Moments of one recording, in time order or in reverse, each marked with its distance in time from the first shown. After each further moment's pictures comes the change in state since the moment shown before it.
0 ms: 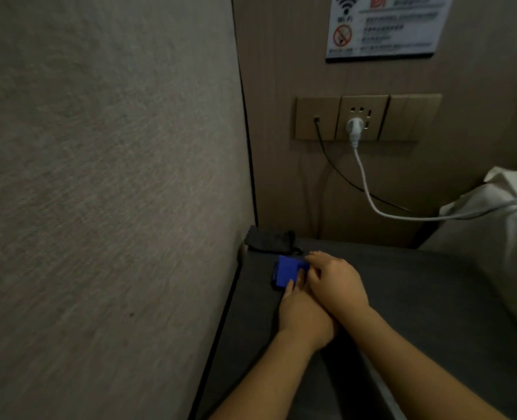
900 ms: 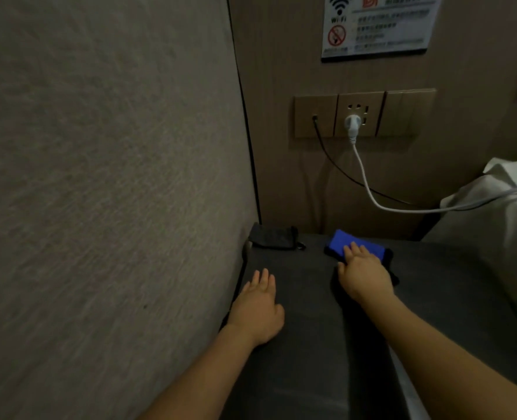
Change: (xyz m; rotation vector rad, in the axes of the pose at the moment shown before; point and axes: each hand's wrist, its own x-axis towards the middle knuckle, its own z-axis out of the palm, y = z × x) left_hand -0.027 -0.081 -0.006 0.019 -0.056 -0.097; right_hand 0.018 0.054 0.002 -0.343 -0.200 0.197
